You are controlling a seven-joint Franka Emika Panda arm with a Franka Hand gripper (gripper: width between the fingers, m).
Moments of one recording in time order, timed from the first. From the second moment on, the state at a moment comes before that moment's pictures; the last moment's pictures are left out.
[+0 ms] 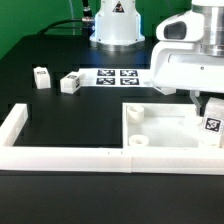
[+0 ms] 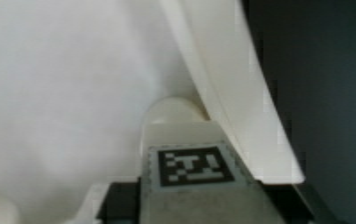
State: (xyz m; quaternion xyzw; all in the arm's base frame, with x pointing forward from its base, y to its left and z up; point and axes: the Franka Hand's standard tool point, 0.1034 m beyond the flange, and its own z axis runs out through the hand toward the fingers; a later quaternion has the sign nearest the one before) arm 0.675 0.107 0.073 -0.95 0.32 -0.02 0.05
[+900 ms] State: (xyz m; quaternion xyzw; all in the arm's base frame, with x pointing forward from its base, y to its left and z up) arm 0.675 0.097 0.068 -0.92 0.39 0.00 0.11
